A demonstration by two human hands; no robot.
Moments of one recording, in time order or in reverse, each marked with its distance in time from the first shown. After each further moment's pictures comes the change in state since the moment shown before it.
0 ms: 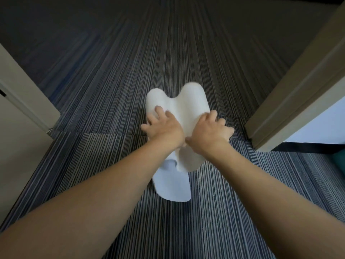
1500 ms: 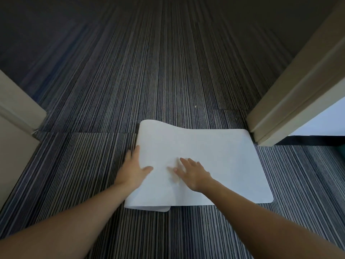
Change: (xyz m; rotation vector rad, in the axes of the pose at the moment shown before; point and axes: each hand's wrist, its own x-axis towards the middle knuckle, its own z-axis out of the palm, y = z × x) left_hand 0.021 -0.111 0.152 -0.489 -0.125 0.030; right_hand -0.007 0.010 0.159 0.438 -0.580 -0.211
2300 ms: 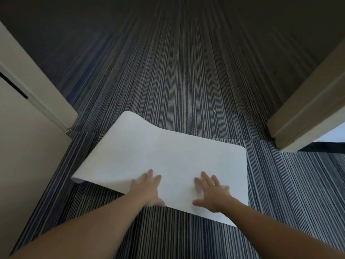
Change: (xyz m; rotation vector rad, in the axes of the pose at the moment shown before) left_hand -0.023 -0.048 0.001 0.631 -0.444 0.052; right_hand -0.023 0.004 0.040 -0.292 -0.090 -0.078
